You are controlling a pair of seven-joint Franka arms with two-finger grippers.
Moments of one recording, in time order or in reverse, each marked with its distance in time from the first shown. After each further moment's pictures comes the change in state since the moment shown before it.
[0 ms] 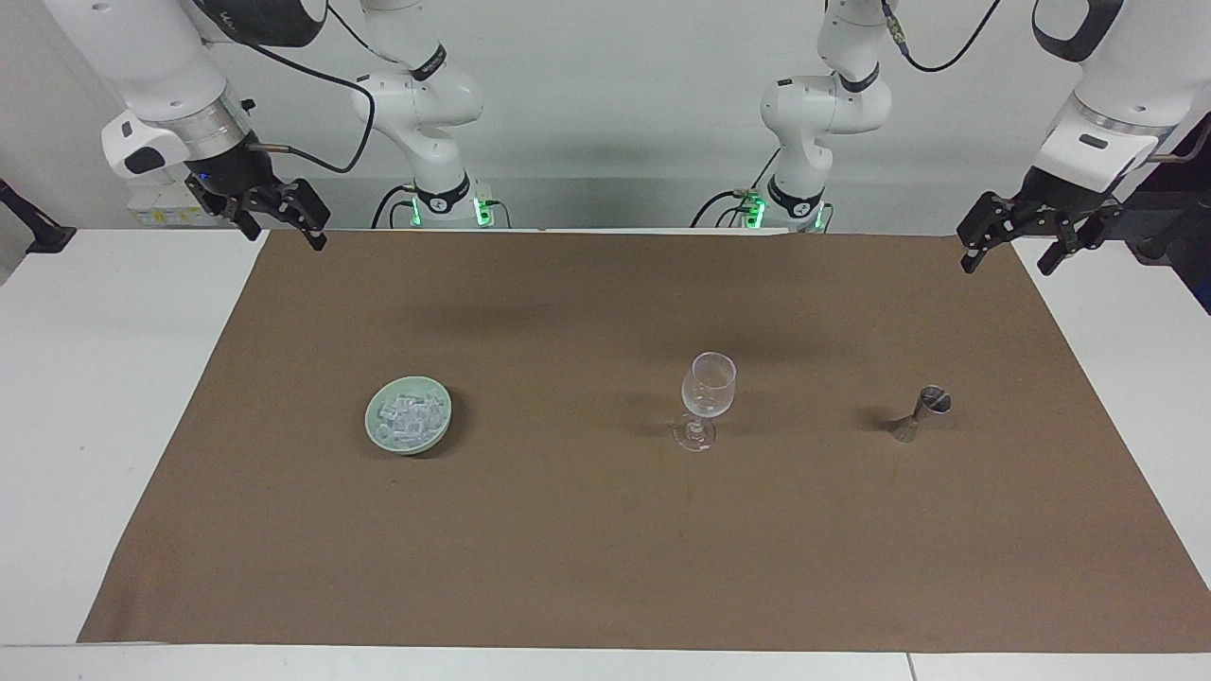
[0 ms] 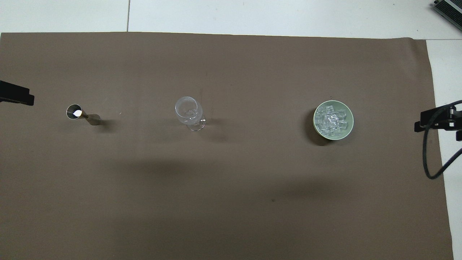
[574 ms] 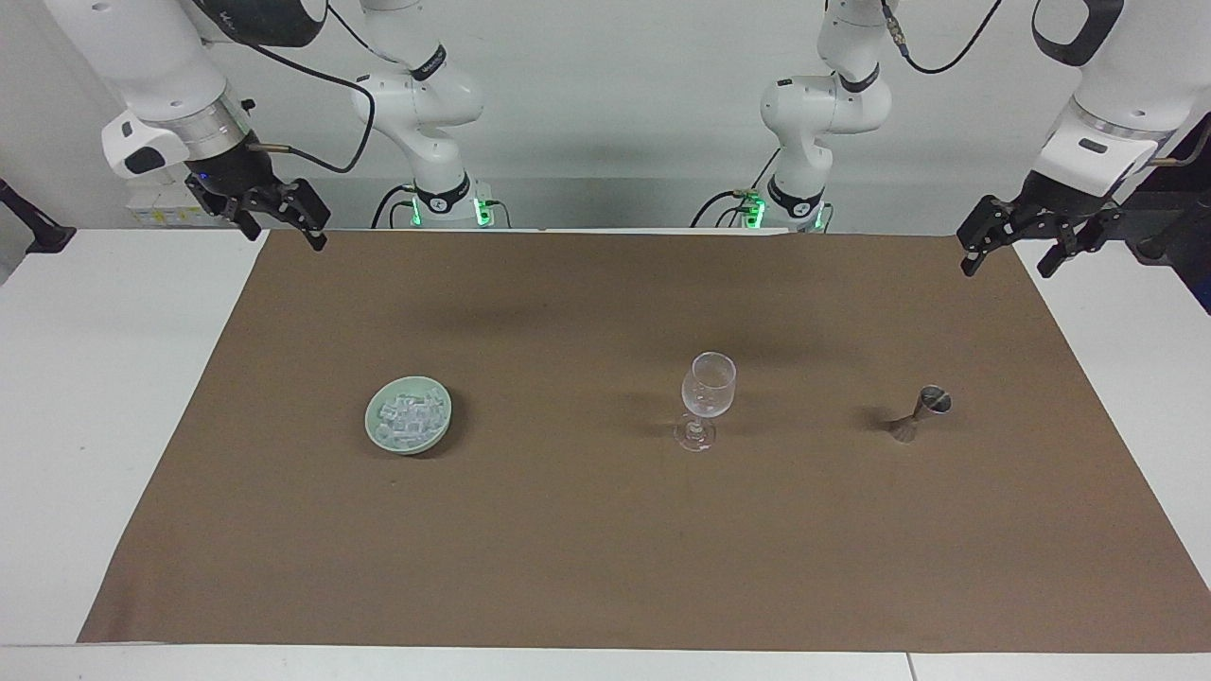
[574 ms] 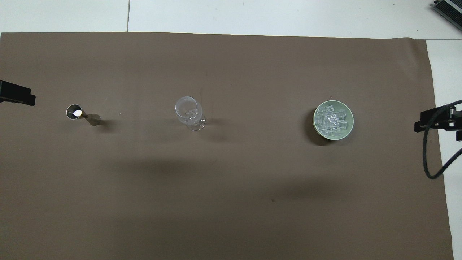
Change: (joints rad) left arm 0.000 0.004 -0.001 0.000 0.000 0.000 0.000; right arm 0.000 0.000 0.000 0.000 0.000 0.000 0.000
